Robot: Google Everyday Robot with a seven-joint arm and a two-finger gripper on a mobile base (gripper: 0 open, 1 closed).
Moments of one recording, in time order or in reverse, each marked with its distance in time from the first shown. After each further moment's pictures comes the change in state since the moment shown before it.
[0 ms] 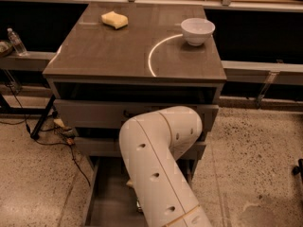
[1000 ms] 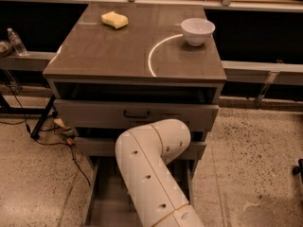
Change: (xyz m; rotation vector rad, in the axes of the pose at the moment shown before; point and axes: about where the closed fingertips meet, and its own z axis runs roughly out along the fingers) arm -0.001 -0.003 0.069 -0.096 -0.037 -0.069
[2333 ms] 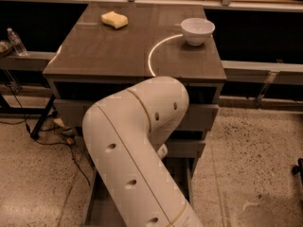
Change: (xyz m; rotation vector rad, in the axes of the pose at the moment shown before) arm 0.051 -0.087 -0.200 0.308 0.256 0.142
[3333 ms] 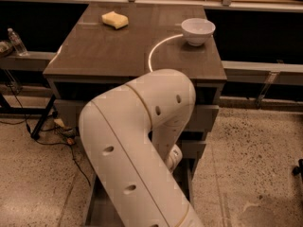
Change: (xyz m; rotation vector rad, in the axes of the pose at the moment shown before) arm 0.002 0.124 -0.069 -0.355 0.005 0.097
